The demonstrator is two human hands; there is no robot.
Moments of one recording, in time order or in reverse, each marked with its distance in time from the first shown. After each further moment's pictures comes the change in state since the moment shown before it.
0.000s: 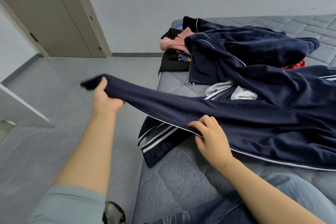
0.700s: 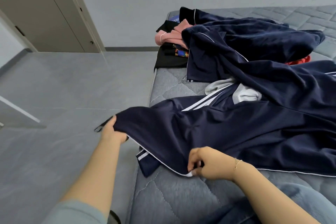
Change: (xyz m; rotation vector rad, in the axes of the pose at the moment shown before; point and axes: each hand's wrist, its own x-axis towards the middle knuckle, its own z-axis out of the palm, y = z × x) left_hand 0.043 -0.064 -0.074 0.089 0.464 -0.331; right_hand -0.001 0.021 0.010 0.285 -0.864 0.121
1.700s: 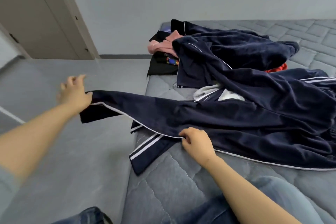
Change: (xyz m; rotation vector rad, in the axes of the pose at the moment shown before) left_hand -0.052 0.119 0.035 1.895 0.227 1.281; right_hand 0.020 0.003 -0.003 -0.152 0.606 0.186
